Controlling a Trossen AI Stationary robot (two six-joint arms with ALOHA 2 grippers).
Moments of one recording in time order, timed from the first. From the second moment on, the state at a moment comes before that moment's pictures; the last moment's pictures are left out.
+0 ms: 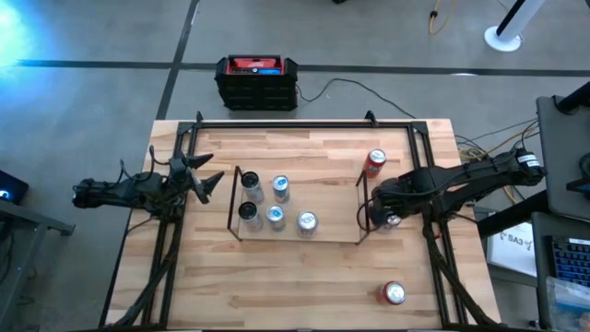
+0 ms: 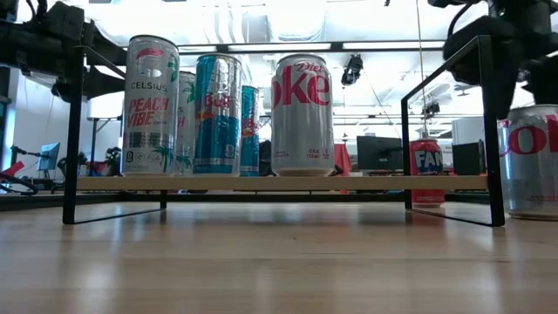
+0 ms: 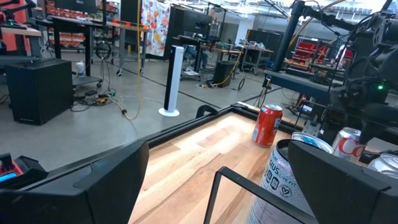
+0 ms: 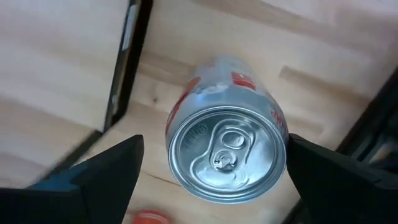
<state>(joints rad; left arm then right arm) -0.12 0.02 0.21 -0.20 -0.72 -0.20 0.15 1.16 0.91 -1.18 -0.11 1.41</state>
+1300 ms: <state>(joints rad) -0.12 0.02 0.21 -0.19 -0.72 -0.20 0.15 1.16 0.85 -1.18 -0.10 1.85</state>
